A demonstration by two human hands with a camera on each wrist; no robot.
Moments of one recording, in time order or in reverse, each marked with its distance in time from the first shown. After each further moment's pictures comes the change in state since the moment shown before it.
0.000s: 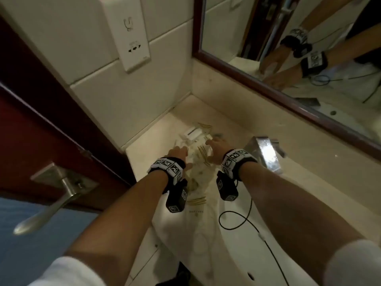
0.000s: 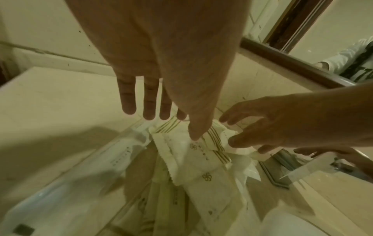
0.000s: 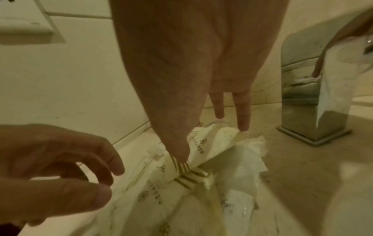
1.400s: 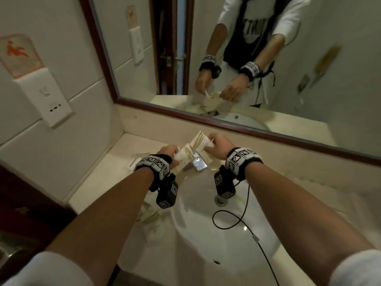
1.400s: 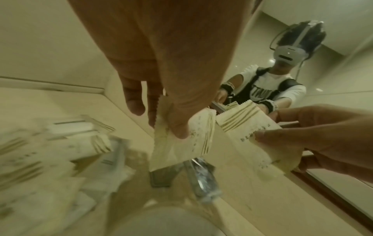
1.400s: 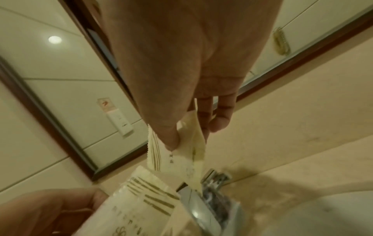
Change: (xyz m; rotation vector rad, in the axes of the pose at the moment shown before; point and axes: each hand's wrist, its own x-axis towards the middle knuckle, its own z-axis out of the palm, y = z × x) left_hand -0.065 0.179 -0.041 0.064 0.037 0.310; right_hand -0.214 0.109 -0.078 0.442 0.546 0.330
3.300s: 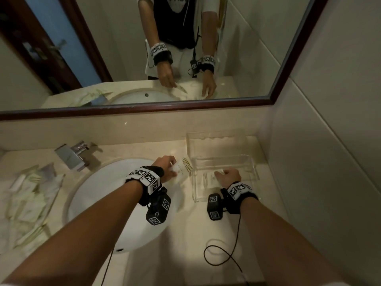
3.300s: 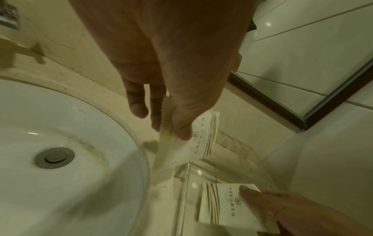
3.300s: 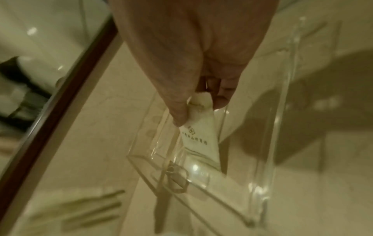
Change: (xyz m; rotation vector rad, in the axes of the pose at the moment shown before) left_hand -0.062 0.319 0.255 0.192 -0.260 0.219; right_hand -0.251 0.415 -0.014 0.711 0.281 0.917
